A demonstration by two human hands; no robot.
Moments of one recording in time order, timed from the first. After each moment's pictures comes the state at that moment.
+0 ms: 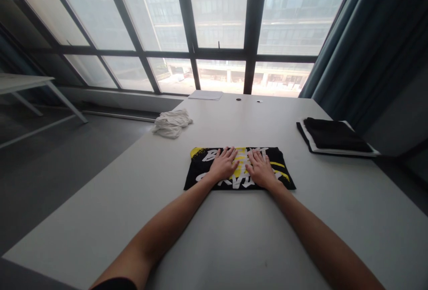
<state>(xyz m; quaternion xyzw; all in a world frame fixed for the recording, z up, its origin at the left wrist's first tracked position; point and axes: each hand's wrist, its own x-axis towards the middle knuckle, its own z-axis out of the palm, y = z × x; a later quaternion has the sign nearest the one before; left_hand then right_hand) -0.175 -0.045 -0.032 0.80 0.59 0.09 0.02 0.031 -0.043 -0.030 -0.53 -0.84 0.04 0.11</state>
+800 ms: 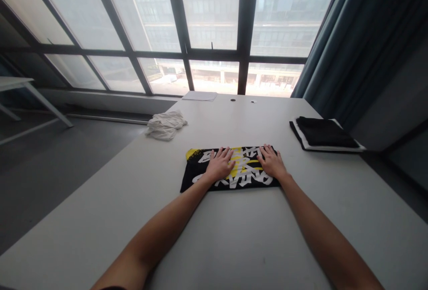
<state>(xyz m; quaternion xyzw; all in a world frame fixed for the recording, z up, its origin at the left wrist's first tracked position) -0.175 -0.045 -0.028 0.79 0.61 0.10 0.04 0.091 -0.005 -0.037 -0.62 -0.78 0.05 0.11</state>
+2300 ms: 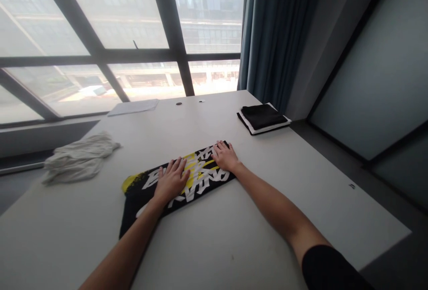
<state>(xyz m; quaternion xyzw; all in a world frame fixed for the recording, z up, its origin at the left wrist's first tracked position) -0.177 -0.033 -0.024 0.79 0.62 0.04 0.00 0.080 -0.007 -0.018 -0.61 -0.78 0.05 0.16</state>
